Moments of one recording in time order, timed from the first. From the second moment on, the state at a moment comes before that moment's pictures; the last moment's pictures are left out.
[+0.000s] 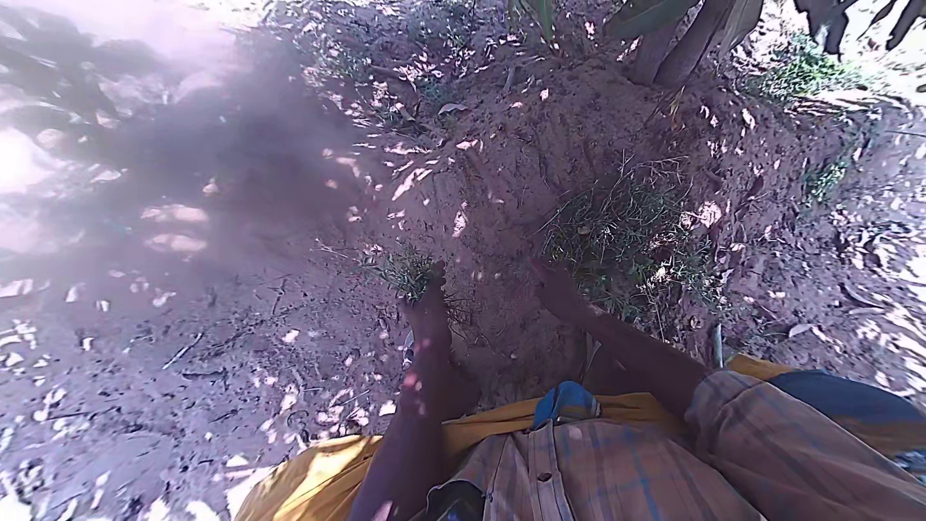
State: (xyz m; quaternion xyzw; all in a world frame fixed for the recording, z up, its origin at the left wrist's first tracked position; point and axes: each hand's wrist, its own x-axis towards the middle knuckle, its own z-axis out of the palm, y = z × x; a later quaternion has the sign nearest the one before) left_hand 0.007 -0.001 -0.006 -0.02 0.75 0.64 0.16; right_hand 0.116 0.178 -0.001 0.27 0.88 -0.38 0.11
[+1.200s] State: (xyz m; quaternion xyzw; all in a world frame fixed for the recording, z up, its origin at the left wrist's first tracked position) left_hand 0.014 0.015 -0.014 -0.02 0.72 0.67 0.19; right_hand 0.132 0.181 -0.032 0.10 0.89 -0.43 0.09
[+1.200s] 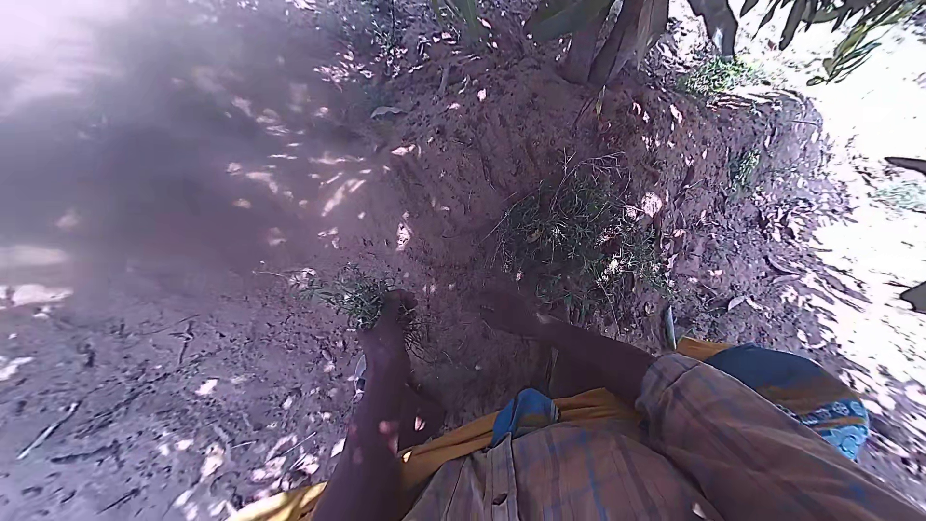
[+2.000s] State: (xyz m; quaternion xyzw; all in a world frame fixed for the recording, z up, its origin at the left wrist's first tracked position) left_hand 0.021 0.008 0.004 0.04 0.69 0.66 0.30; right_hand 0.120 0.158 -0.005 0.16 0.67 -0.70 0.17
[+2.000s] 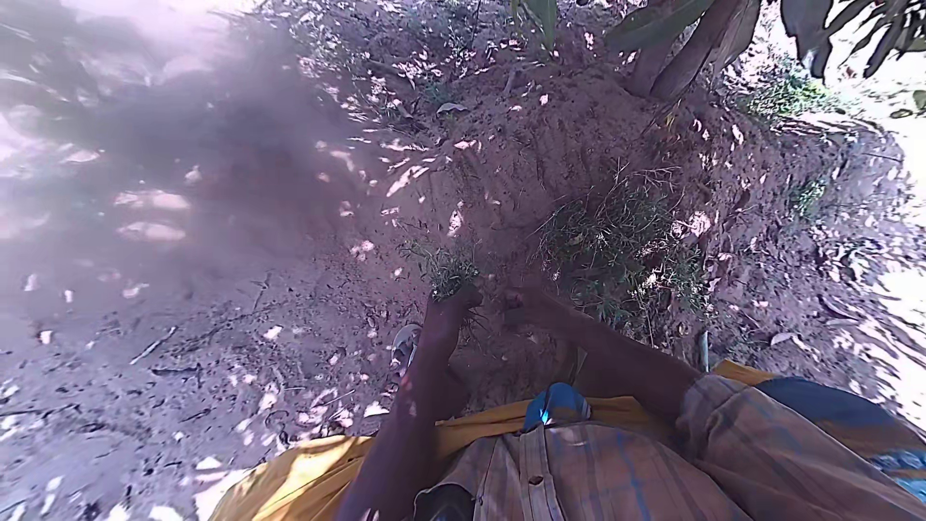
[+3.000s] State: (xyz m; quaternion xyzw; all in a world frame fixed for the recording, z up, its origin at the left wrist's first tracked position) left_hand 0.023 0.013 0.000 0.00 0.65 0.69 0.31; right_hand 0.144 0.214 -0.039 0.27 0.86 -0.27 0.35
